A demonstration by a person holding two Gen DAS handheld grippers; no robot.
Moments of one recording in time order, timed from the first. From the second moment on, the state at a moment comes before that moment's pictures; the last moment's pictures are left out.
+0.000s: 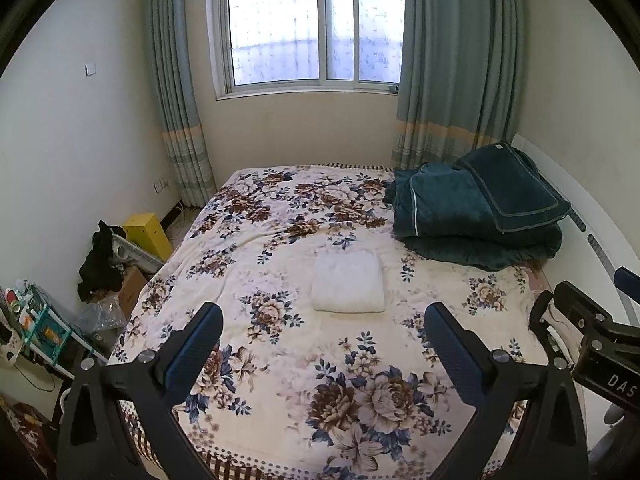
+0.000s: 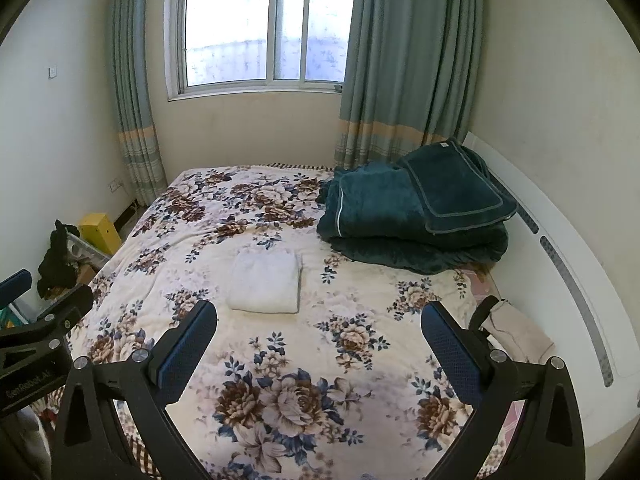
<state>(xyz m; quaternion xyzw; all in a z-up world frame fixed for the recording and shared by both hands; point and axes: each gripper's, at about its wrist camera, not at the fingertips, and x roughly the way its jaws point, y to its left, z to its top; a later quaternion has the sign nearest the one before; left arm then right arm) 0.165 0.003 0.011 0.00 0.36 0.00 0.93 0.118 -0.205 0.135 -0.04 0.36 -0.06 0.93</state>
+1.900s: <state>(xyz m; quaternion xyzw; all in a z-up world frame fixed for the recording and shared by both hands) 0.148 0.002 0.033 0.00 0.34 0.02 0.94 0.126 -0.198 0.140 -0.04 0.36 -0.03 0.93</state>
